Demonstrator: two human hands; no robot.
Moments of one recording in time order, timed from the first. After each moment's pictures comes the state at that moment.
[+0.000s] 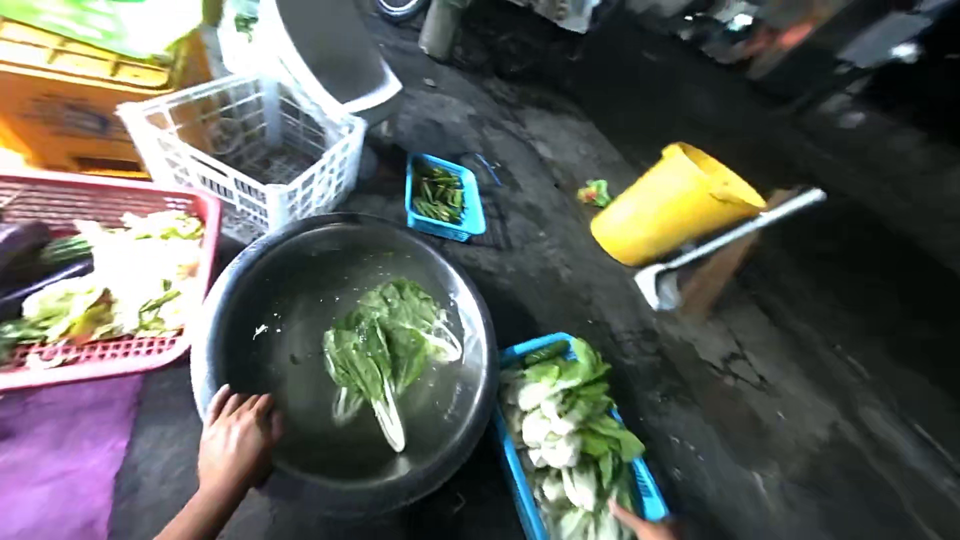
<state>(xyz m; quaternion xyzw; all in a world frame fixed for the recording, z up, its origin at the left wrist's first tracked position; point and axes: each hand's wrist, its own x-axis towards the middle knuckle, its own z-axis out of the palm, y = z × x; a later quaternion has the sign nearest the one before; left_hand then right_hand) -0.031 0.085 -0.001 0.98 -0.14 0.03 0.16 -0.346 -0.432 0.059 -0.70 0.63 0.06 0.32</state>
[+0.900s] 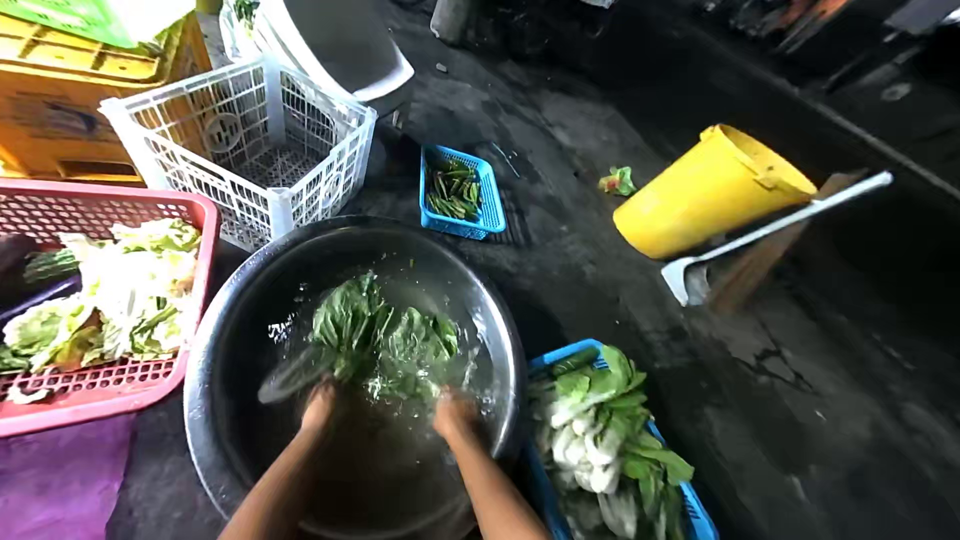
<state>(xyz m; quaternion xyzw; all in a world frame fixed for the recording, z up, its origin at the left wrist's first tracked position) 0.046 -0.018 -0.041 0.89 -0.02 -0.40 0.21 -0.030 -0.223 -0.026 -0.87 0.30 0.38 0.11</state>
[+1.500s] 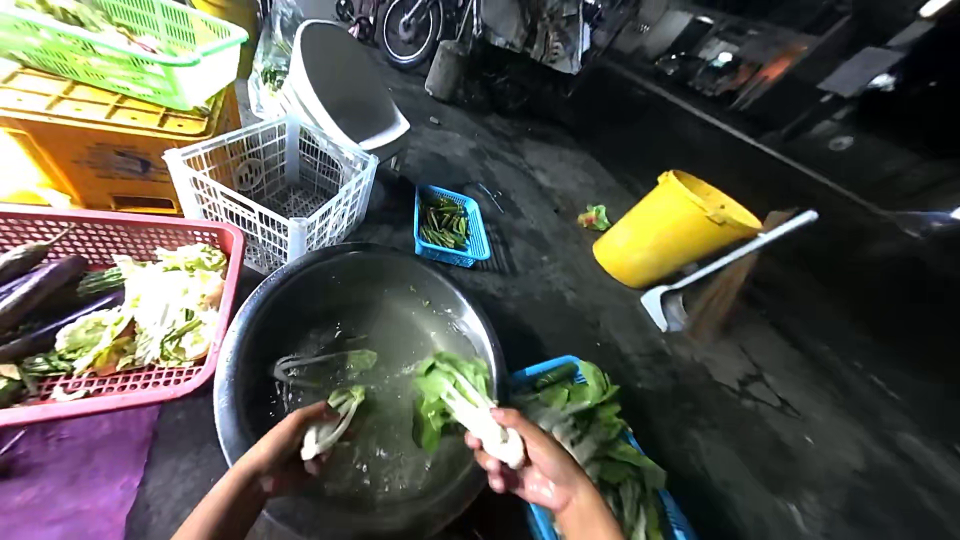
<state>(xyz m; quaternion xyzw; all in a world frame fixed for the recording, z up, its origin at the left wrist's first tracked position) 0.001 0.048 0.097 0.50 0.13 -0.52 0.68 -0.129 -0.253 0.173 -0.48 0.24 0.22 0.81</state>
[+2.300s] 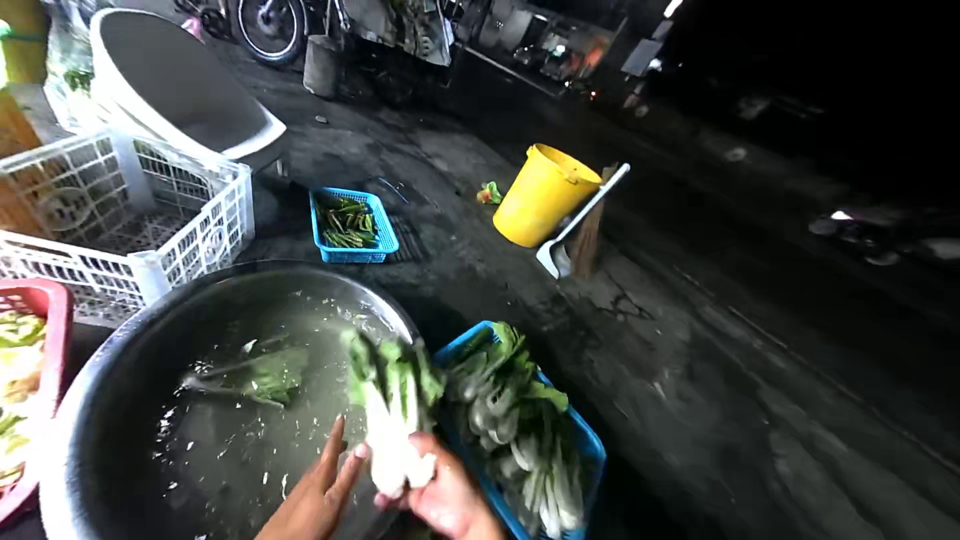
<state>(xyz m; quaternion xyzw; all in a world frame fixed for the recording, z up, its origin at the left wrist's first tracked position) -0.059 -0.042 0.122 0.75 -0.22 -0.45 0.44 -0.170 -0.202 0.134 -0.40 0.30 -0.01 0.87</state>
